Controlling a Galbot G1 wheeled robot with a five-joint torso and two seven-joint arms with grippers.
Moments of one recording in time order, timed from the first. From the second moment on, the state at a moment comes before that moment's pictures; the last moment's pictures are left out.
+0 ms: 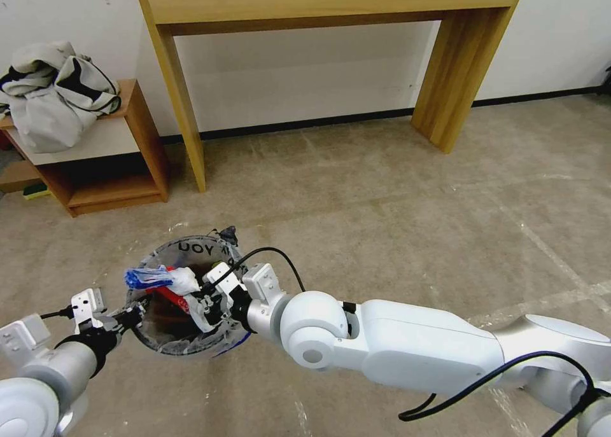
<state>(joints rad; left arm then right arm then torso) 1.67 -1.13 -0.99 -2.38 -1.27 0.71 -0.46 -0.24 1.16 -0.86 1.94 1.18 -0.44 0.50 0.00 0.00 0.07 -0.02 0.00</state>
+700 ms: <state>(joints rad) 1.67 -1.14 -0.98 -2.37 -1.27 0.71 -0.45 -0.25 1.11 -0.84 1.97 1.17 -0.45 0.51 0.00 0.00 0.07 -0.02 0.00</state>
